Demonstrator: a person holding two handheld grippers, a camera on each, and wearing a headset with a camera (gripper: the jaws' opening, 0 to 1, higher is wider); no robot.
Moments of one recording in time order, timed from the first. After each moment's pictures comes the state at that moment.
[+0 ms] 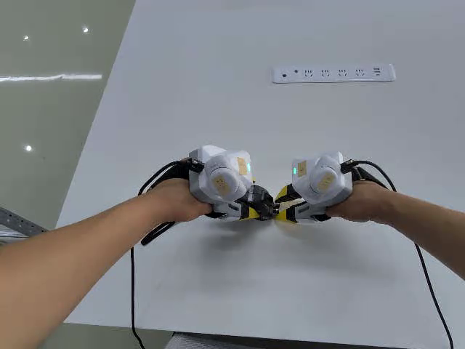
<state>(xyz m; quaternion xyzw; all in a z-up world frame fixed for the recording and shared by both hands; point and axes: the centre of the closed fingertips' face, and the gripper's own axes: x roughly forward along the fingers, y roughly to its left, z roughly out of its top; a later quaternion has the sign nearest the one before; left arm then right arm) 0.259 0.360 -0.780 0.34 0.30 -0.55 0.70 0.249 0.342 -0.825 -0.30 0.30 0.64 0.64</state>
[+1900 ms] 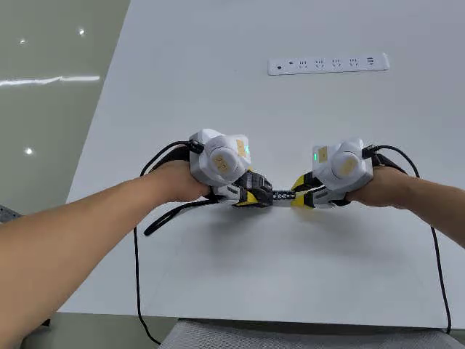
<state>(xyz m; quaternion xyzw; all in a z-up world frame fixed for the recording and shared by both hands) 0.261 0.360 -0.780 0.34 0.32 -0.56 0.69 0.252 0.301 -0.823 -0.29 0.30 0.63 0.65</state>
